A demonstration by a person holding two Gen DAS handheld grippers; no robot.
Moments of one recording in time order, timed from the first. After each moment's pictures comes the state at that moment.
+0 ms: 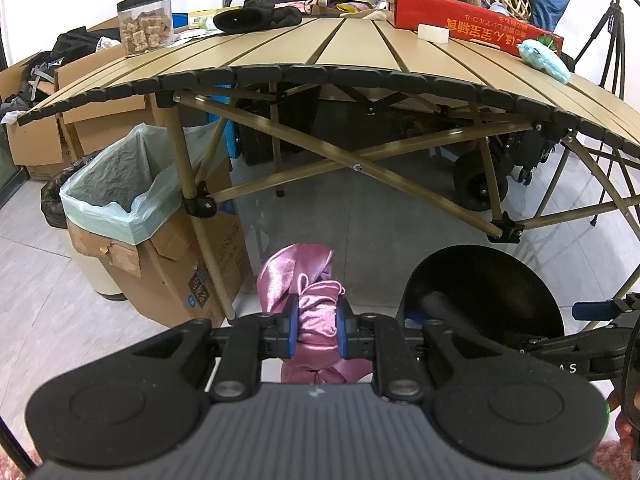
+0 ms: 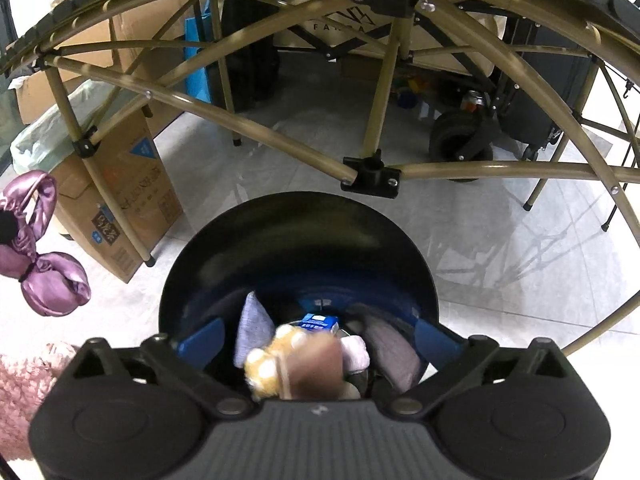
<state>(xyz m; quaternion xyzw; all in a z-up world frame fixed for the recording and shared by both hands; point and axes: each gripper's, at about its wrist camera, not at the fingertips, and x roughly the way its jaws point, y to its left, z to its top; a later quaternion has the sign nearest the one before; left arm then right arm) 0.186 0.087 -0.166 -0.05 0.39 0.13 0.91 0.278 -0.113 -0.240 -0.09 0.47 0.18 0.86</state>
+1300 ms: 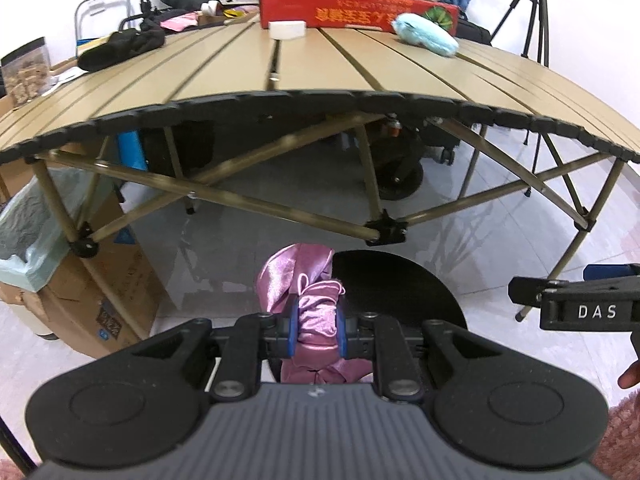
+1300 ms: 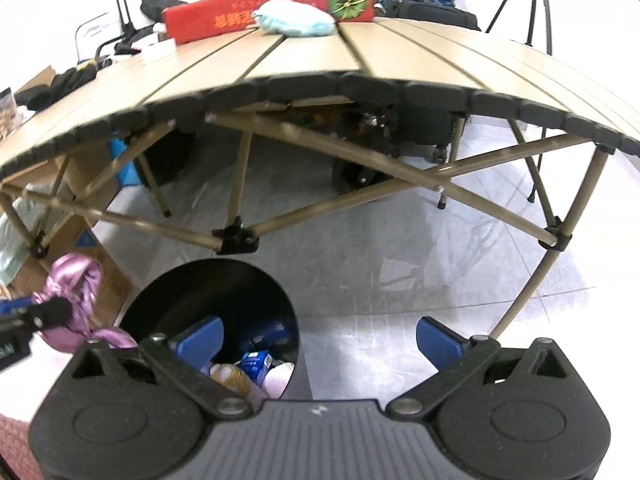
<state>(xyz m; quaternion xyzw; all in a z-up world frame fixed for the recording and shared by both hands) 0.229 -0.009 -0.163 -0.01 0.39 0.02 0.92 0.269 -0.214 -0.181 0.00 0.42 0.08 0.90</state>
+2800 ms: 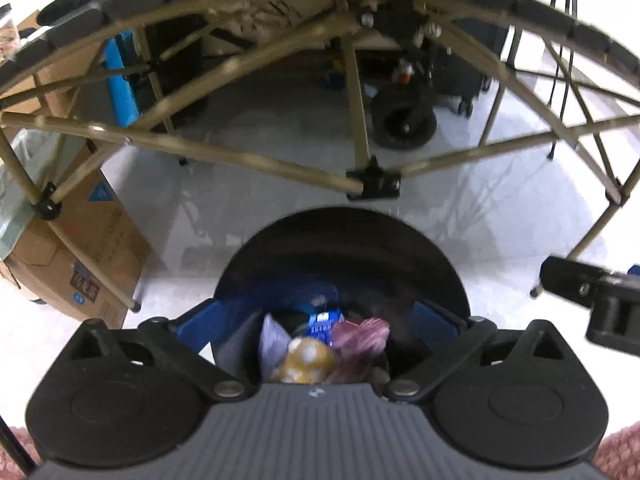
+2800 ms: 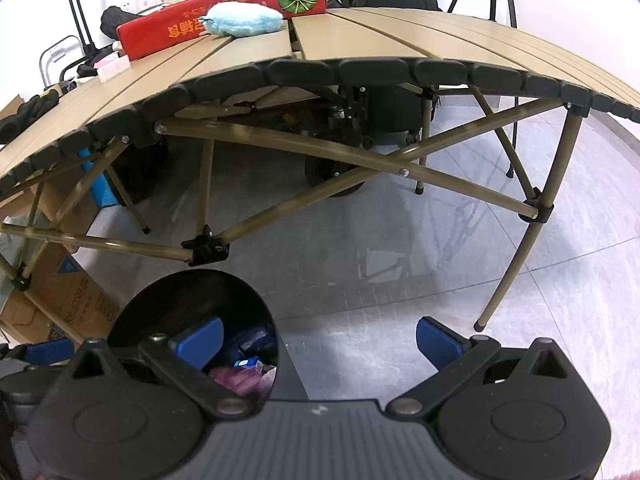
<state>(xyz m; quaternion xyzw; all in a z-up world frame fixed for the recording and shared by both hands) 0.279 -0.047 -0.213 -0.01 0.47 0.05 0.88 0.276 -0.227 -0.190 0.04 0.43 0.04 0.90</state>
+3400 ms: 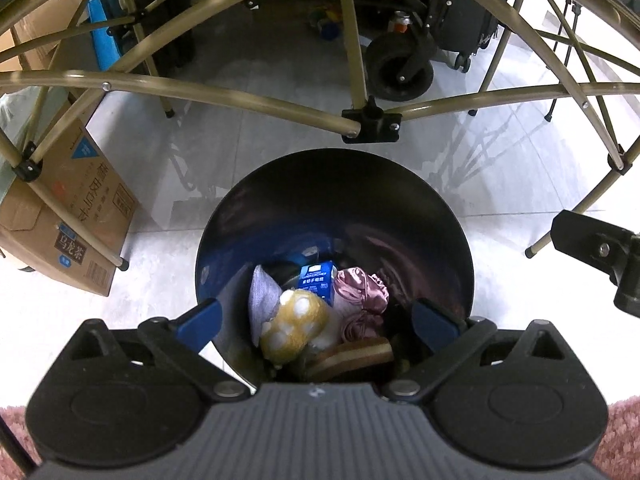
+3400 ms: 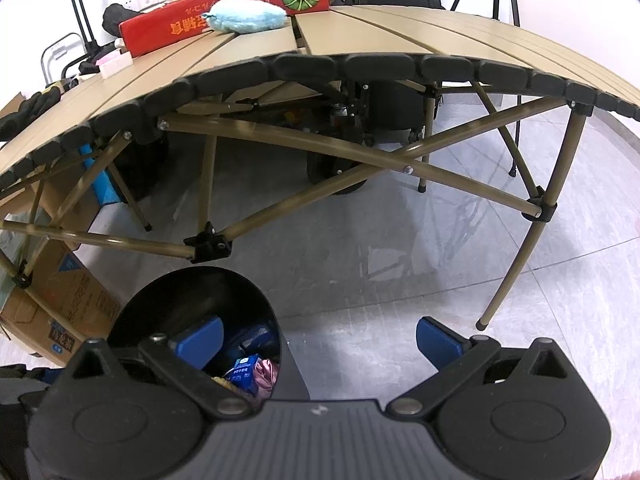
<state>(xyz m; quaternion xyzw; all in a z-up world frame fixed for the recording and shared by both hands) 0.280 -0.043 -0.227 -0.03 0.53 0.04 0.85 0.277 -0.226 -0.192 0.04 0.44 0.04 0.90</state>
